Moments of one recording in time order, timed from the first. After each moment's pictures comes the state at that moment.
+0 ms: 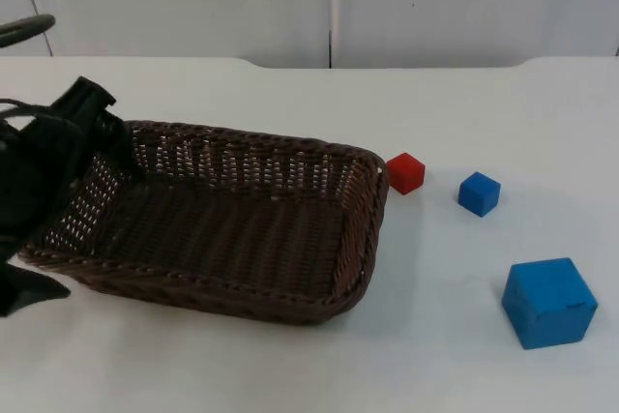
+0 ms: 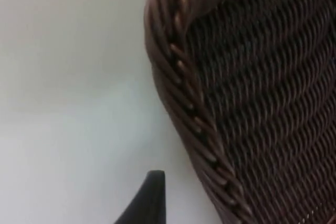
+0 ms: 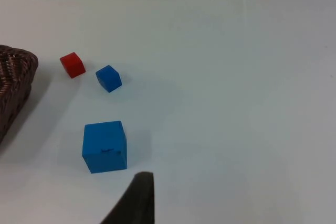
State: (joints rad) right arm 0.10 0.00 -0.52 -0.02 1.08 0.04; left arm -0.25 1.57 -0.60 -0.56 0.16 -0.75
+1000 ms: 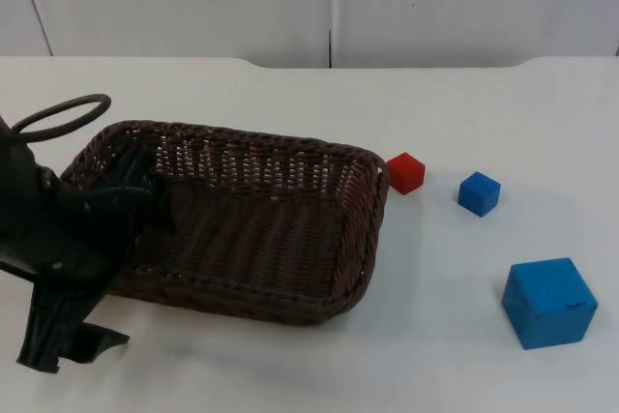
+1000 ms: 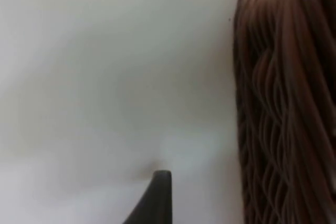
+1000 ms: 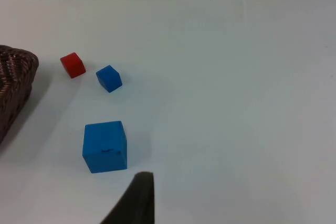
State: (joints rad) right arm 0.10 0.00 -0.52 -0.02 1.08 0.04; left arm -0.38 1.79 -0.60 -0.68 -0.04 -0.92
